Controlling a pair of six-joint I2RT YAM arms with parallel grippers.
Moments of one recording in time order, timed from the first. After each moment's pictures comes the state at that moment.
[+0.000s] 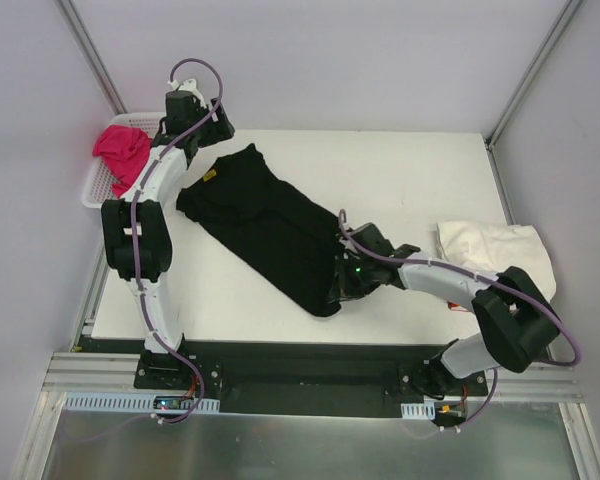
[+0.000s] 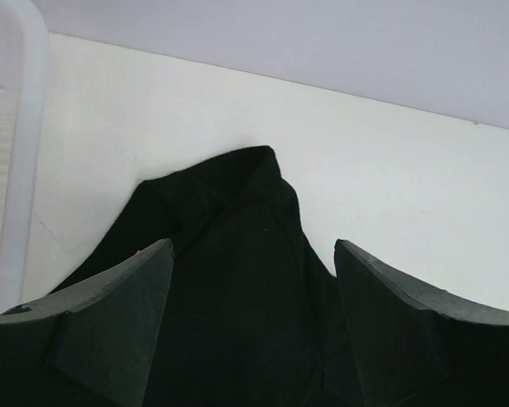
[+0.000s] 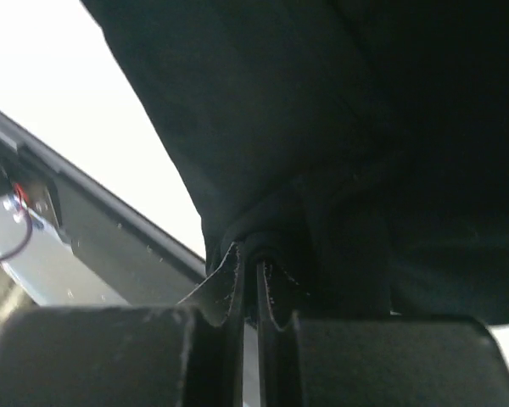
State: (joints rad) left arm -0.04 2.01 1.75 -0.20 0.16 -0.36; right arm 0.65 1.45 0.73 -0.32 -0.39 0.63
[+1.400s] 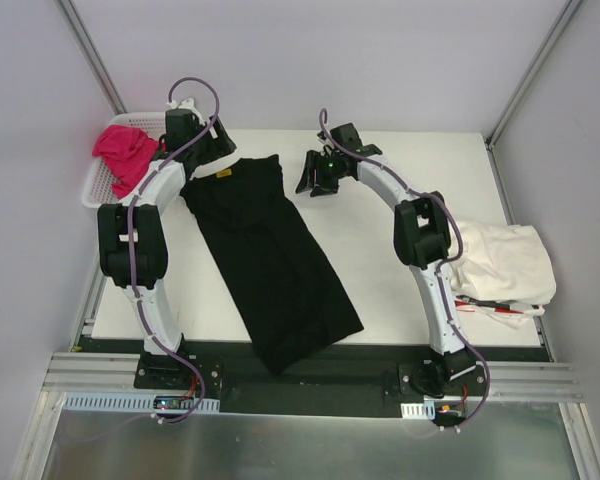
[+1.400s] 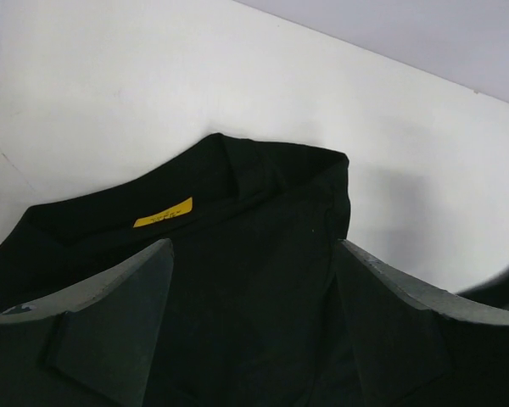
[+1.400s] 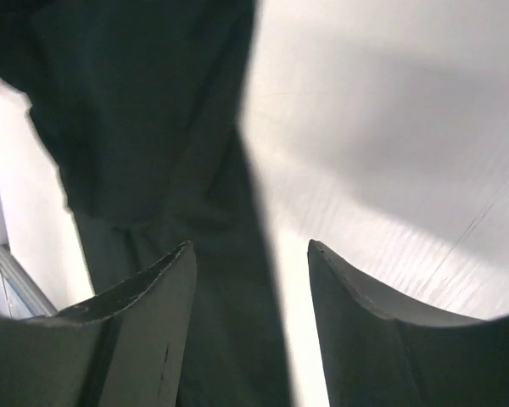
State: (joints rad) left arm -0.03 1.94 1.54 -0.12 0.21 -0.44; right arm 0.45 2.39 2.13 -0.62 -0.47 0.43
